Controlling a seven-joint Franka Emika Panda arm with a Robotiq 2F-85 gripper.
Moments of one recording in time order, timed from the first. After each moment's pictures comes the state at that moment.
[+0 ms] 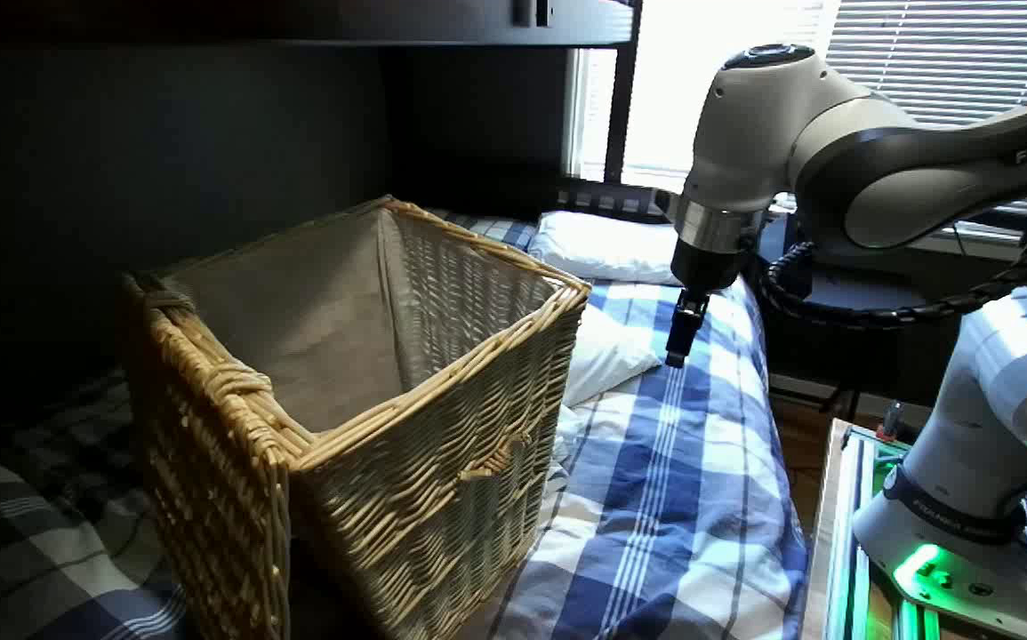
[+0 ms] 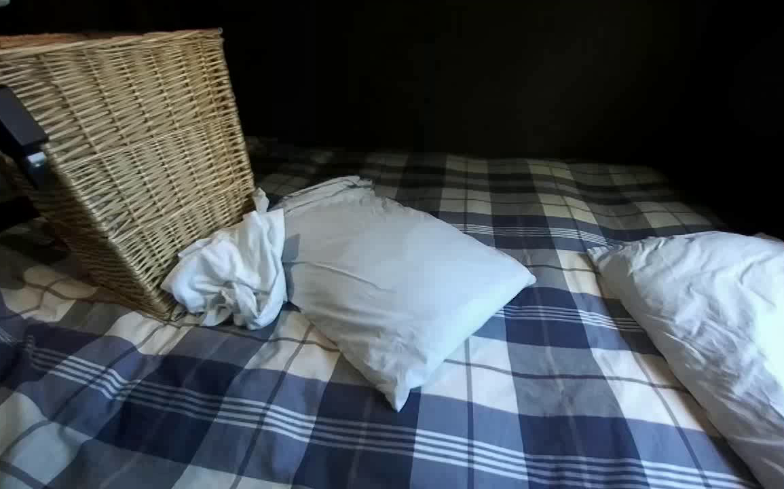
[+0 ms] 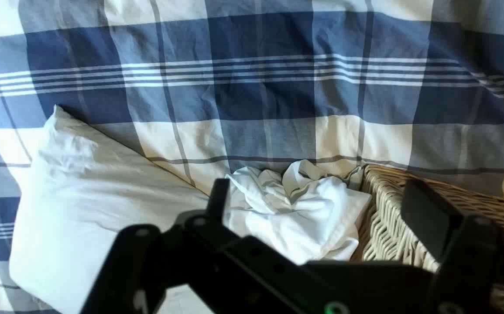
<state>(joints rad) 0.11 -0.62 0.30 -2.60 -0.02 2.04 0.21</state>
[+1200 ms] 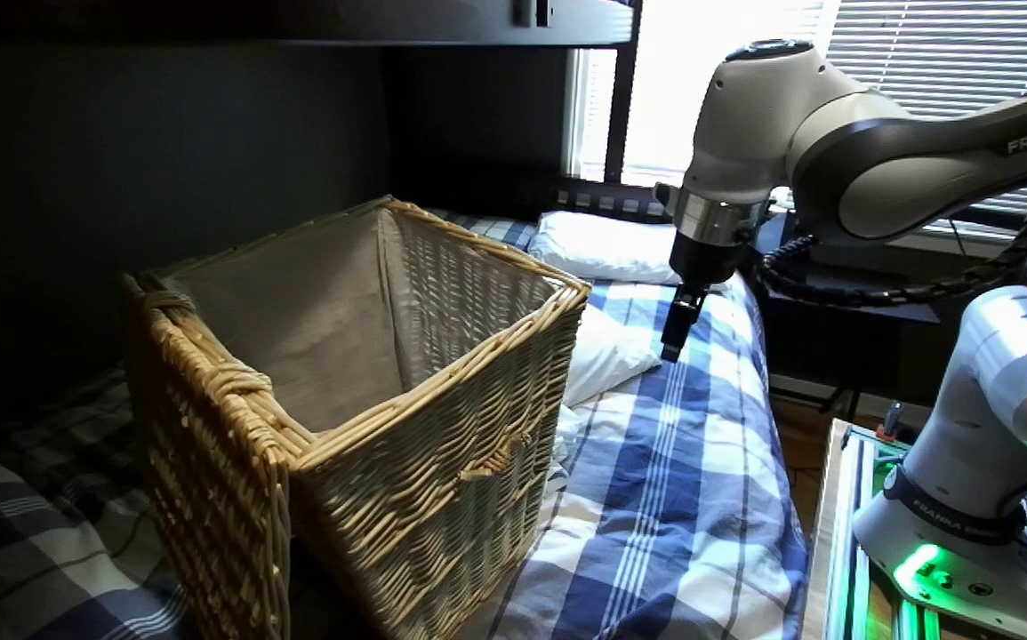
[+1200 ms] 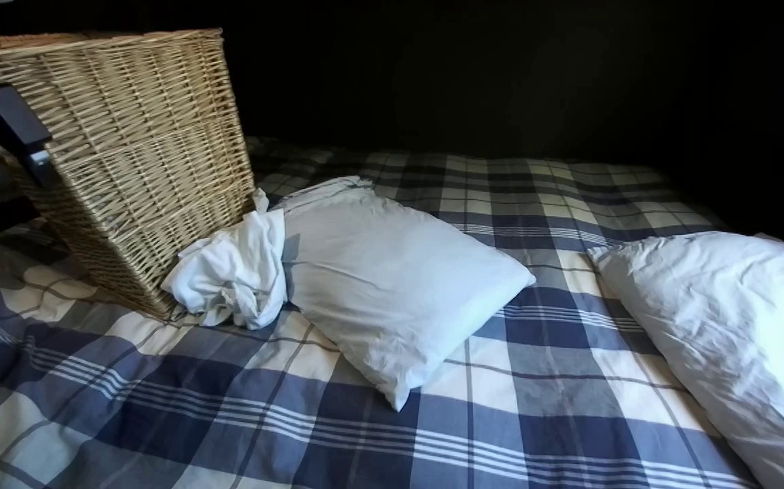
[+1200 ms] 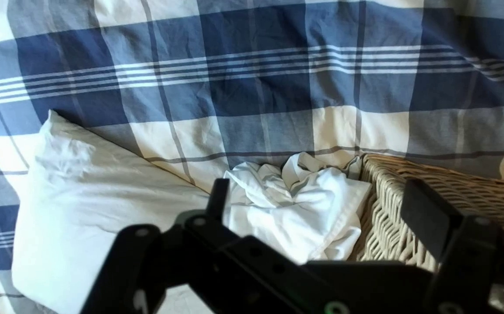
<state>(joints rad) 0.11 -0.62 0.27 -2.60 -0.01 2.05 0.22</state>
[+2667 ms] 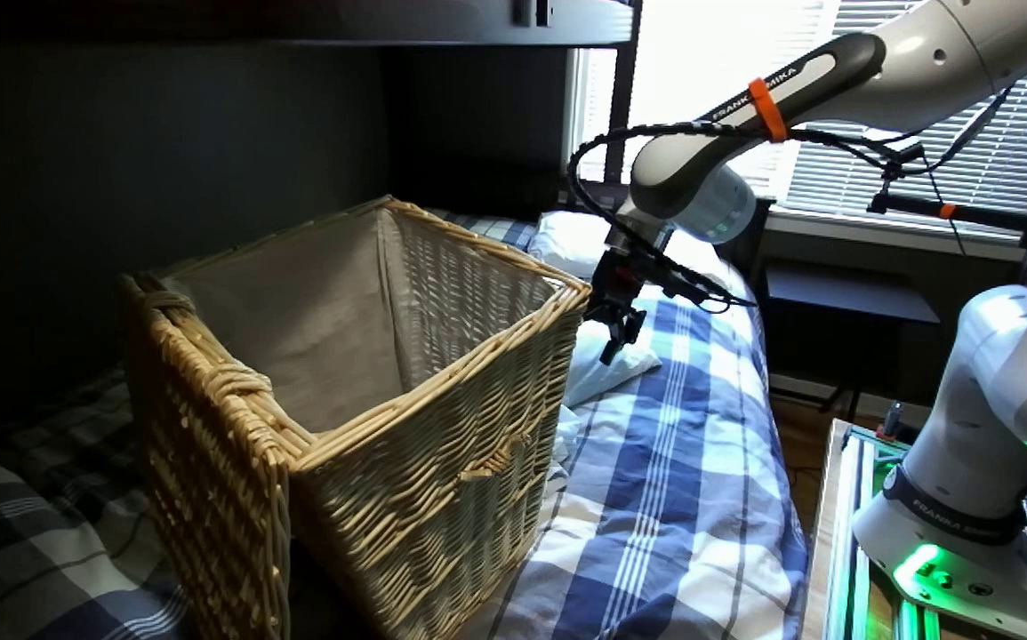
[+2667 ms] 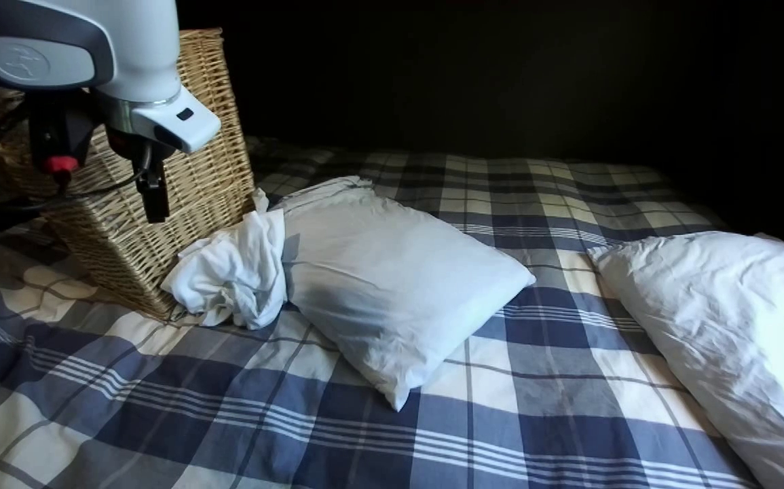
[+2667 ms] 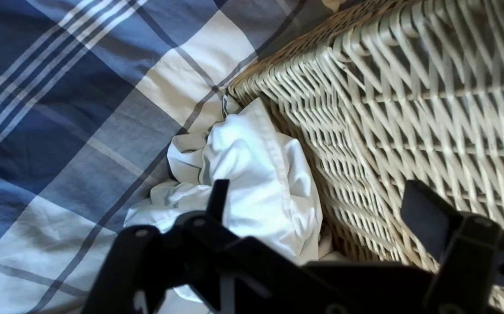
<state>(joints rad) 0.12 -0.15 -0.03 -2.47 0.74 2.37 0.12</state>
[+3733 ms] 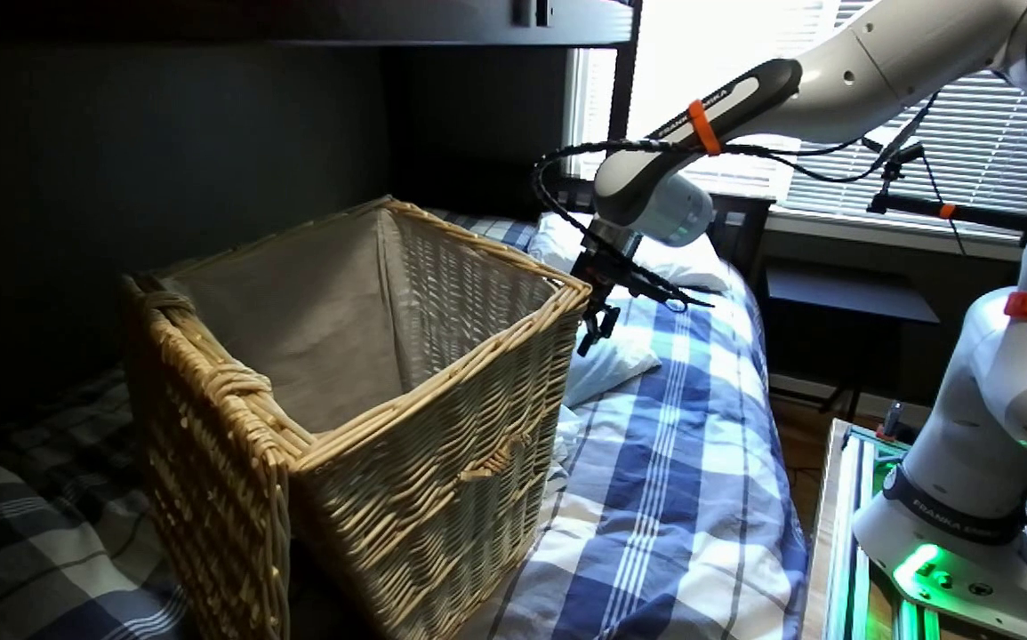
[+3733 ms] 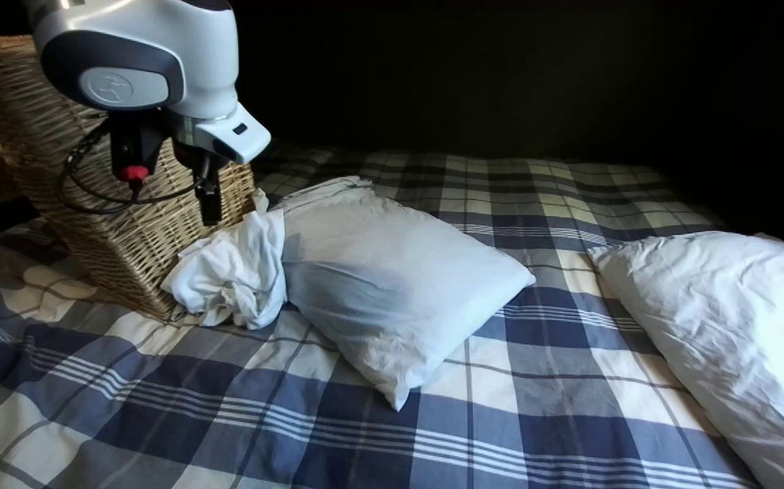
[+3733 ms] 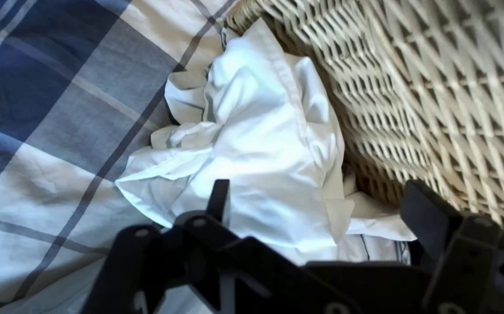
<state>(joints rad) 0.06 0.05 -0.02 -2.31 0.74 2.43 0.14</state>
